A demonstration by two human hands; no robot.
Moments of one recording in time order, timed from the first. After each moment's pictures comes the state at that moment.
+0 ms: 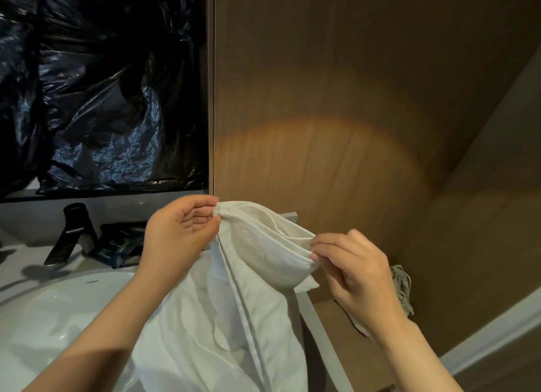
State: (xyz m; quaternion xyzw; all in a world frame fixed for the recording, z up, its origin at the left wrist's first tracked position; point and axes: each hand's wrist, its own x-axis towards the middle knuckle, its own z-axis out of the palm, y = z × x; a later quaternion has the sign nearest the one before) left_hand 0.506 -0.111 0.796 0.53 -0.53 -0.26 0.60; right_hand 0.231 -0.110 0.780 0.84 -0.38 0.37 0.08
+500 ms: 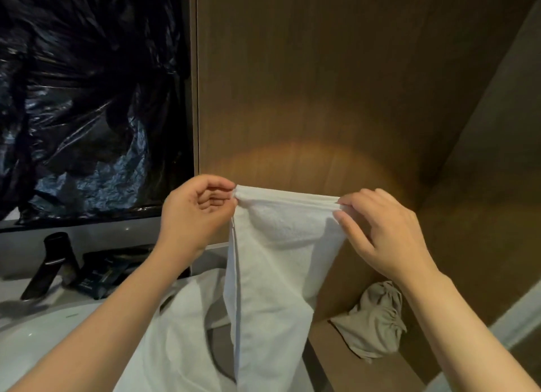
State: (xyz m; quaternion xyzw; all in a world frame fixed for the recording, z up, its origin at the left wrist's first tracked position) left_hand 0.472 -0.140 0.853 0.47 -0.57 -0.24 0.63; right_hand 0.192 -0.150 0.862 0.79 -0.49 0.31 0.19
